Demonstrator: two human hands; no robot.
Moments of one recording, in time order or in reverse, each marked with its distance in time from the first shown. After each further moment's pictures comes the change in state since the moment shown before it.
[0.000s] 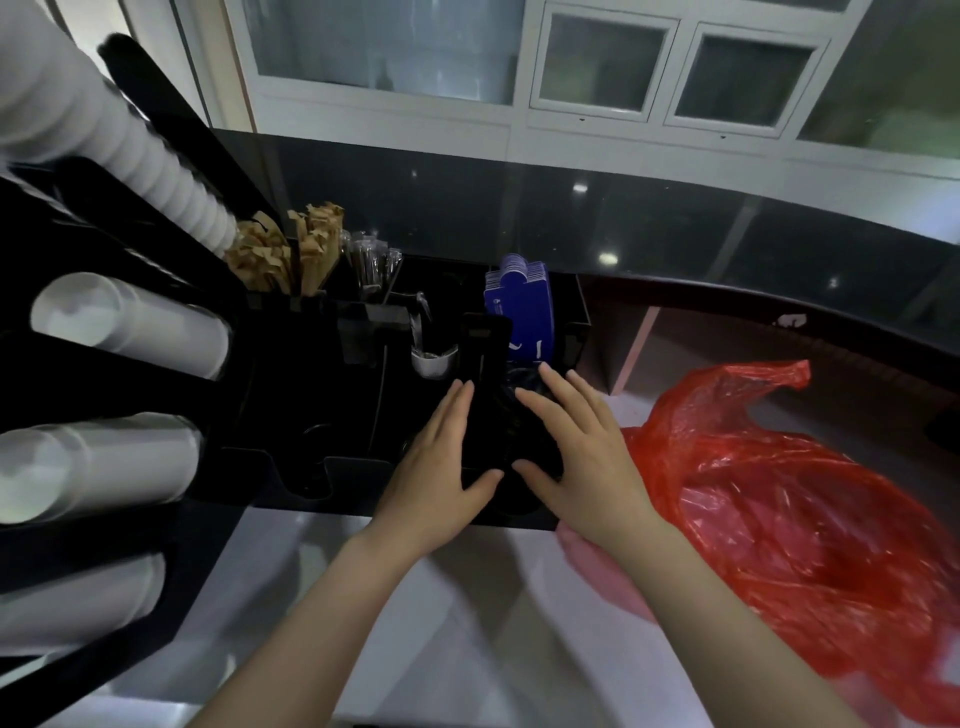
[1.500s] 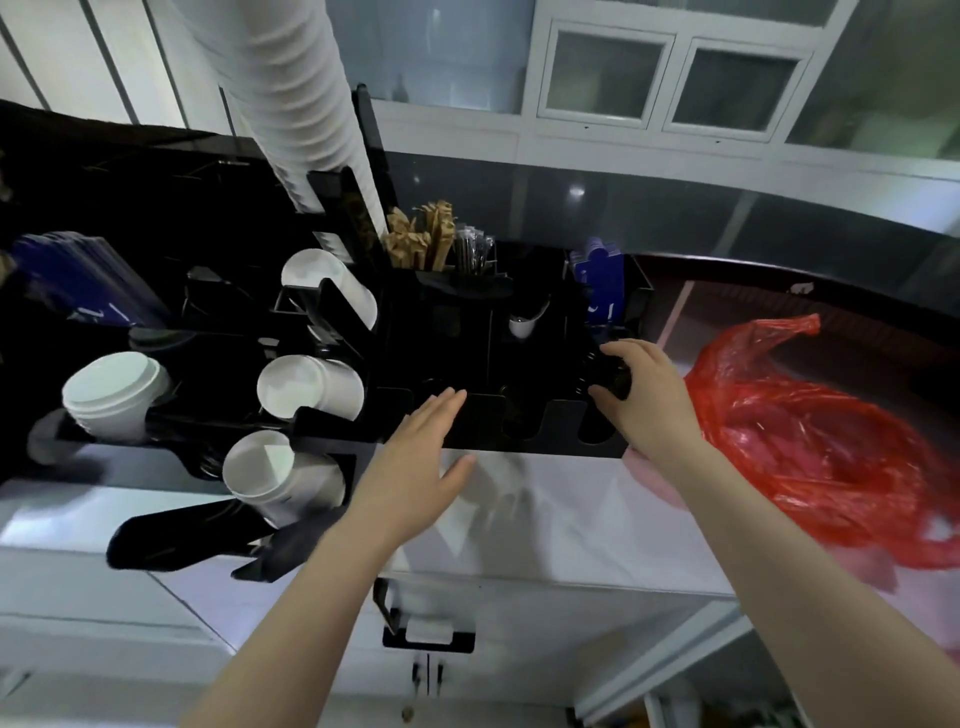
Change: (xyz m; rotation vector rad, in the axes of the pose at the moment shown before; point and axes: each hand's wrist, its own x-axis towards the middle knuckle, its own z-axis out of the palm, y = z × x) left_hand -0.132 -0.033 -0.133 0.125 -0.051 0.024; right_hand -0.008 -0.094 -0.018 -0.014 0.040 0.366
